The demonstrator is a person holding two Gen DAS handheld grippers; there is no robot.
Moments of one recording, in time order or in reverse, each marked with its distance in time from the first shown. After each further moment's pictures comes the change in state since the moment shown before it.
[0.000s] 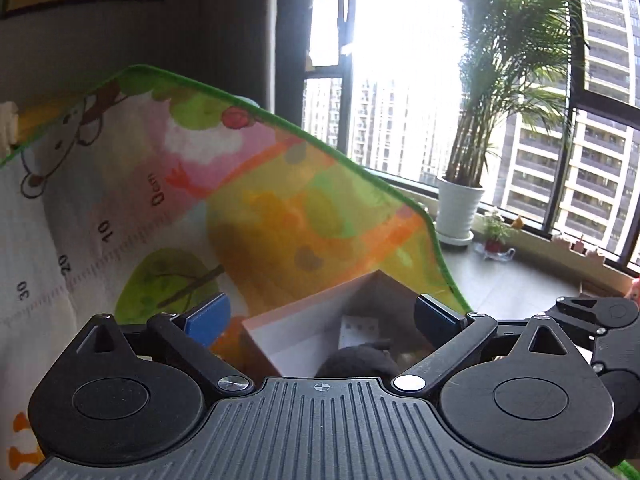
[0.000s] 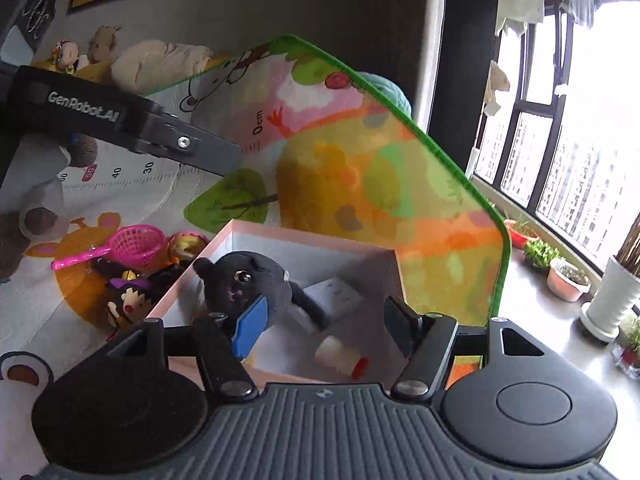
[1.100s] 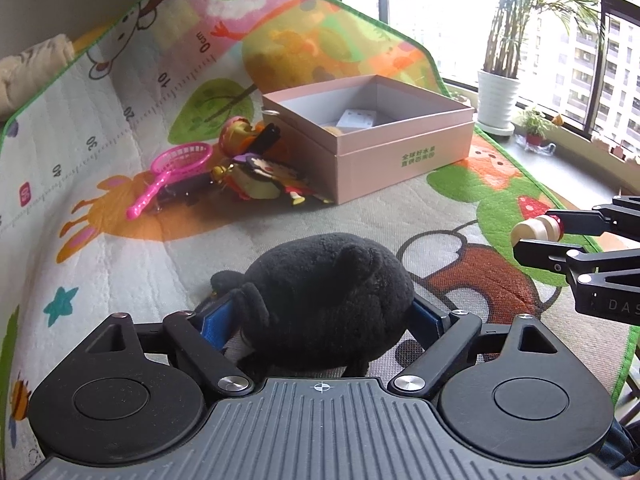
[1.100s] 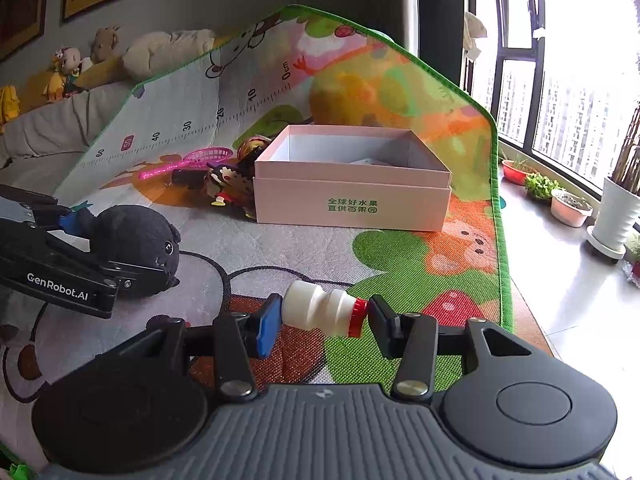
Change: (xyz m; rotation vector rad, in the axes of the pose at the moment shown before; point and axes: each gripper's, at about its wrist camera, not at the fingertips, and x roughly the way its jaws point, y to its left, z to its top) left arm -0.110 -0.069 -0.147 0.024 0.289 0.153; right arm -0.112 0.063 -0.123 0.106 0.038 -0.014
